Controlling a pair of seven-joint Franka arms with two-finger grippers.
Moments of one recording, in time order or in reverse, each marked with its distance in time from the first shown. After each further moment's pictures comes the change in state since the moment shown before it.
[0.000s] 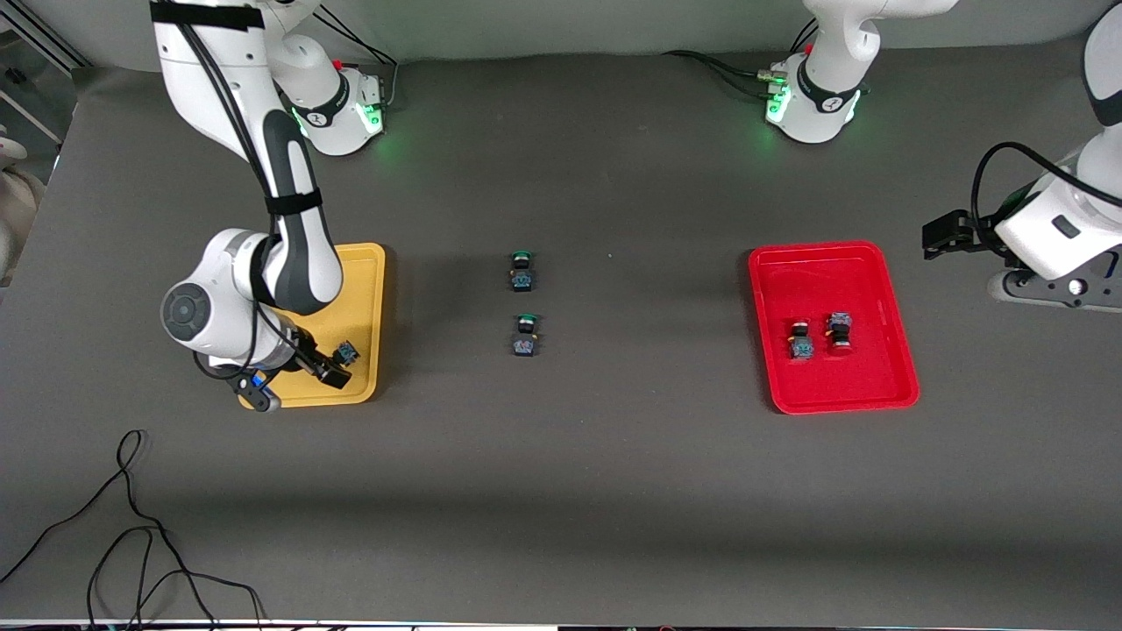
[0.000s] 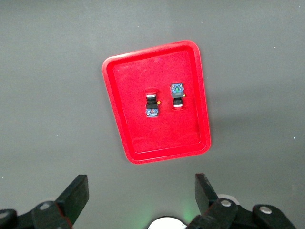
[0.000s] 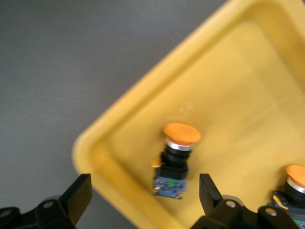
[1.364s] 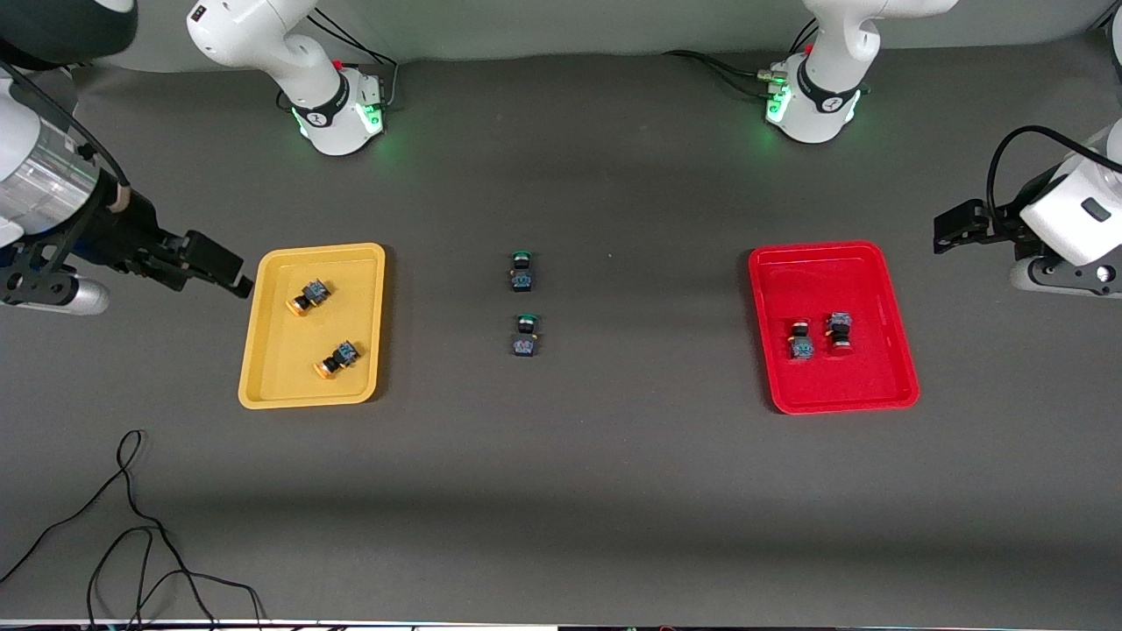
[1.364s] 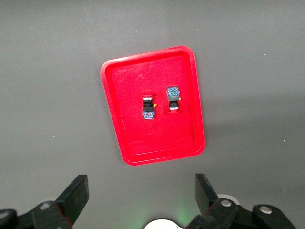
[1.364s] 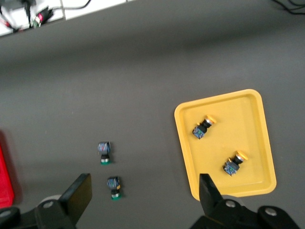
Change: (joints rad) left arm 0.001 -0.021 0.010 0.004 -0.022 -0.002 0.000; right arm -0.016 -0.360 0.046 0.614 -0.319 -0.688 -0.143
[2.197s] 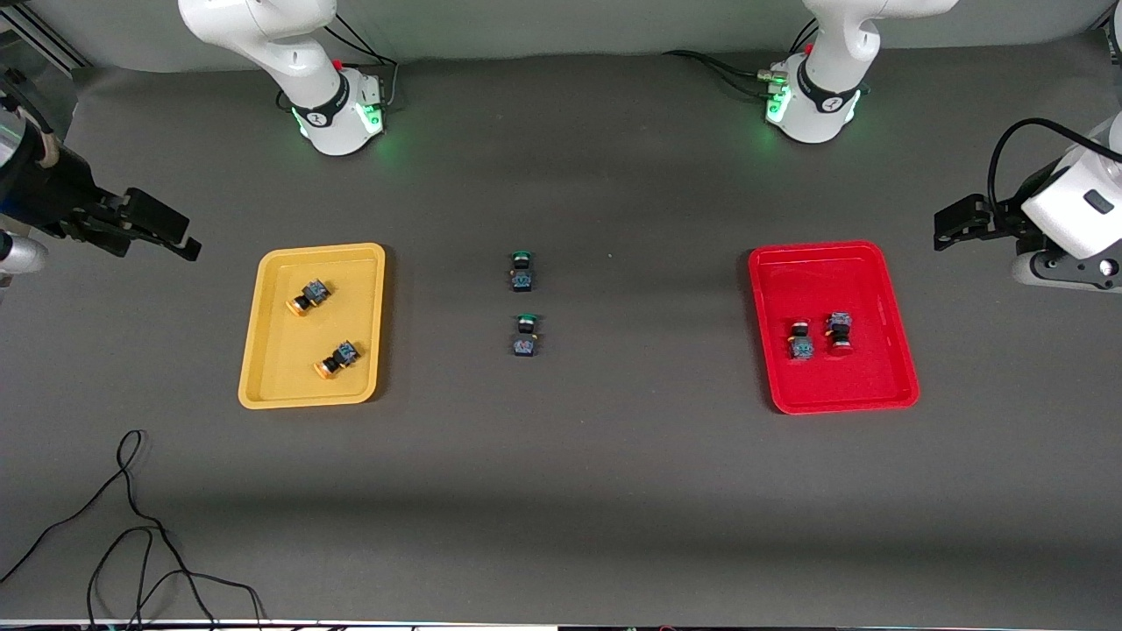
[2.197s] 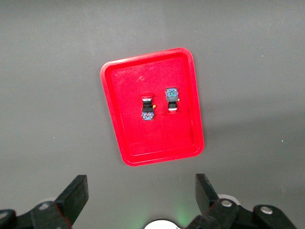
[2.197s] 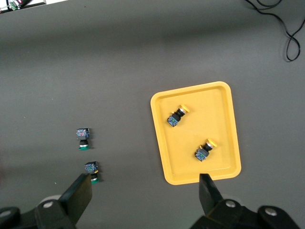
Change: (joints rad) left arm 0.000 -0.010 -0.005 0.001 0.000 0.000 -0.003; right arm -0.679 -0.086 0.692 0.019 -0.143 -0.107 -0.016
